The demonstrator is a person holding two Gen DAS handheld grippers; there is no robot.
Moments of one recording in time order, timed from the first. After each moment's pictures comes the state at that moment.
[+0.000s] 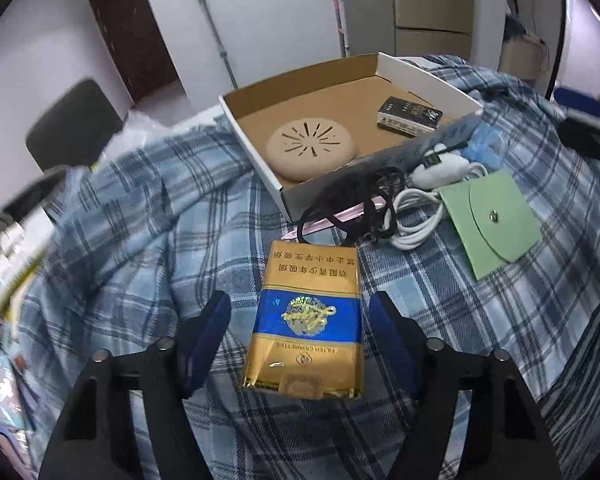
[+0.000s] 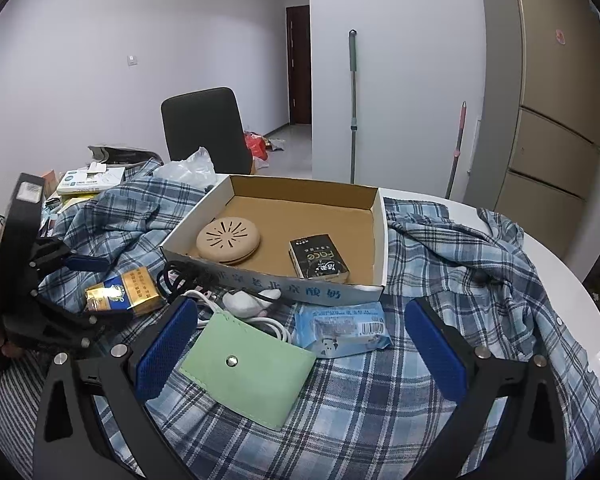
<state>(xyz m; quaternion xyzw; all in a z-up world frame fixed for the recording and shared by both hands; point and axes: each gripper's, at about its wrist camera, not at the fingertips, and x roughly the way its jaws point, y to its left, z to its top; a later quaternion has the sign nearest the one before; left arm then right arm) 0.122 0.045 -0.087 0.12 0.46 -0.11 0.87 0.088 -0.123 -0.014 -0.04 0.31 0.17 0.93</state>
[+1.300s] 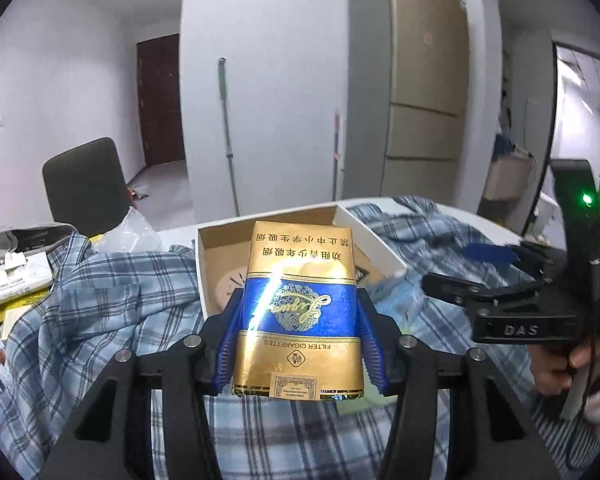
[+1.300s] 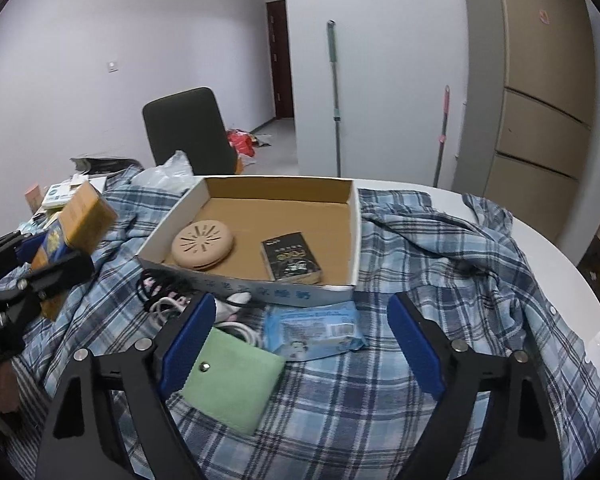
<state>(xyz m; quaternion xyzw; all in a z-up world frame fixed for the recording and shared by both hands) 0.087 -0.016 -0.005 0.02 0.27 -0.11 0.96 0.107 -0.149 -0.012 -0.02 0.33 0.14 0.93</state>
